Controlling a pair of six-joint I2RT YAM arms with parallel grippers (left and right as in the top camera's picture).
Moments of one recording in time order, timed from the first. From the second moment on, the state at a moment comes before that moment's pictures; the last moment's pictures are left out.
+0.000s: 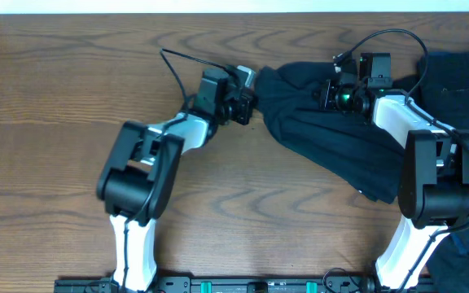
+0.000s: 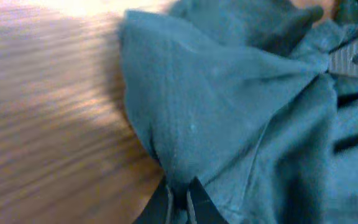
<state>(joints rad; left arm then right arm) -0.35 2.11 1.18 0.22 0.46 -0.15 0.02 2.03 1.25 -0.17 -0.56 0.23</state>
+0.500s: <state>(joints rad) -0.26 1.86 1.18 -0.48 0.27 -0.15 0.10 2.03 1.25 -0.16 -0.58 0.20</state>
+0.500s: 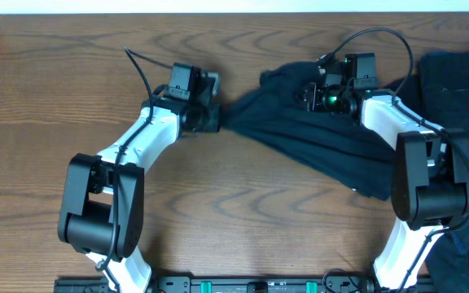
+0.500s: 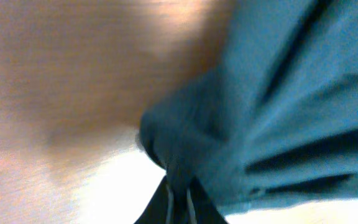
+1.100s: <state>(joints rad) -0.17 1.85 1.18 -0.90 -0.01 -0.49 0.11 2.03 1.25 -0.30 -0.65 0.10</state>
